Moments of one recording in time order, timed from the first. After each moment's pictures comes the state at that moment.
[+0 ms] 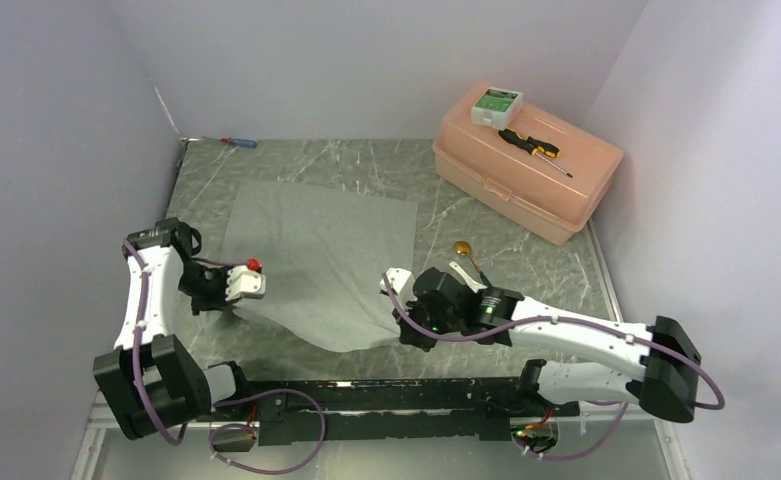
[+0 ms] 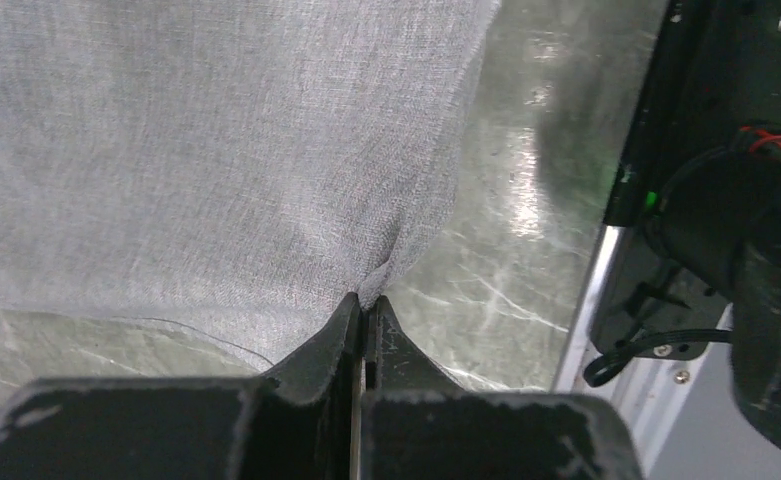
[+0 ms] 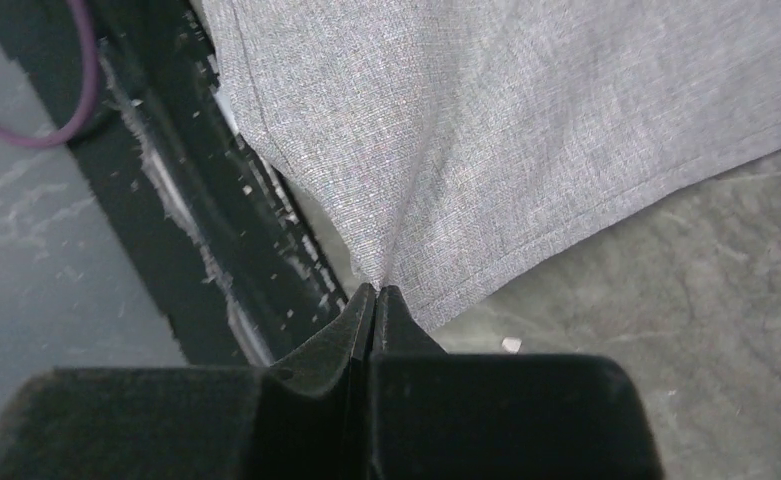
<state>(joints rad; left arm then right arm) 0.32 1.24 0.97 -1.37 0.41 1.81 1.09 1.15 0.74 -0.41 -0.14 0.15</state>
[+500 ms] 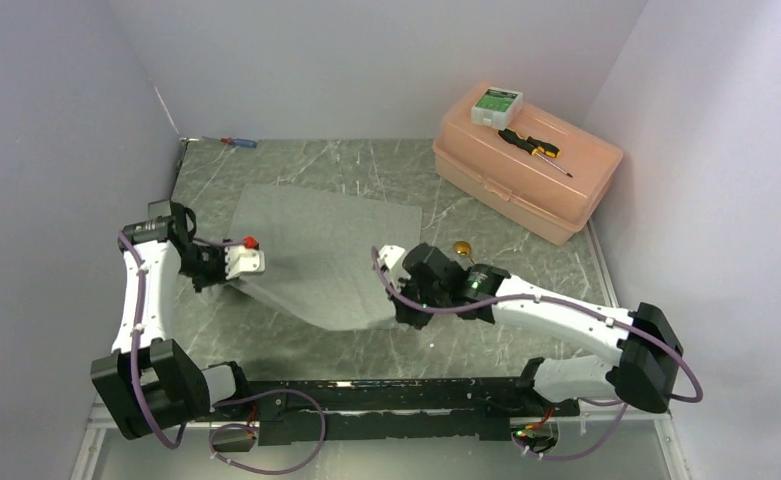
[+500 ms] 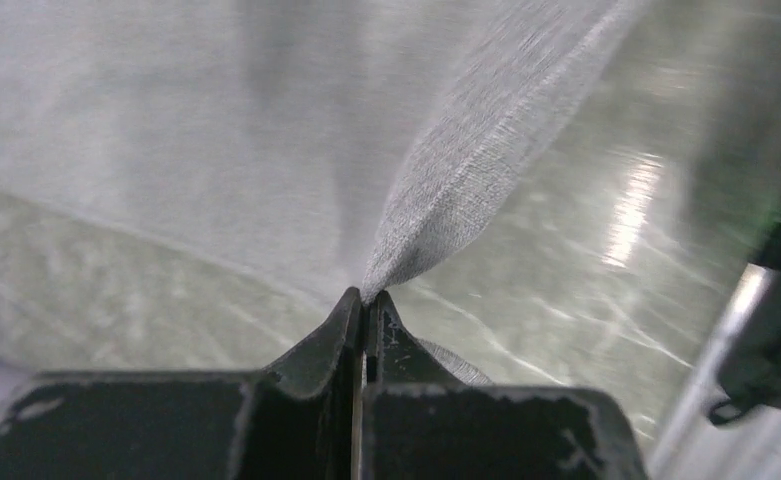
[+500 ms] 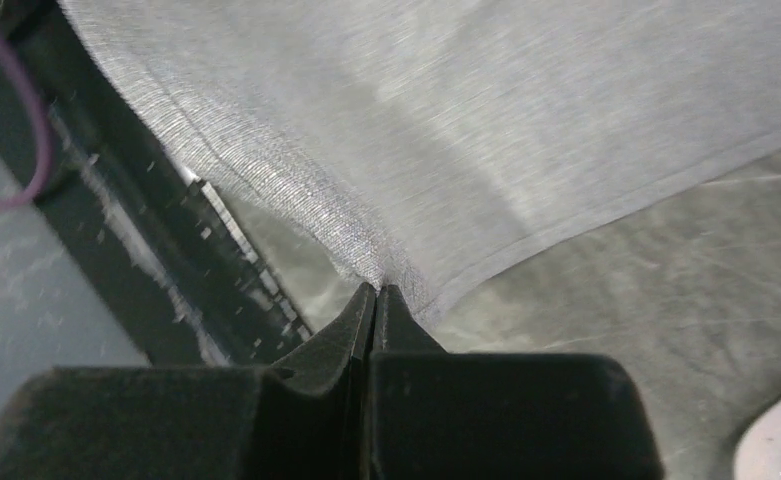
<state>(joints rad) 0.31 1.20 1.05 -1.31 0.47 1.75 1.04 1.23 0.89 -0.54 -0.14 0.13</state>
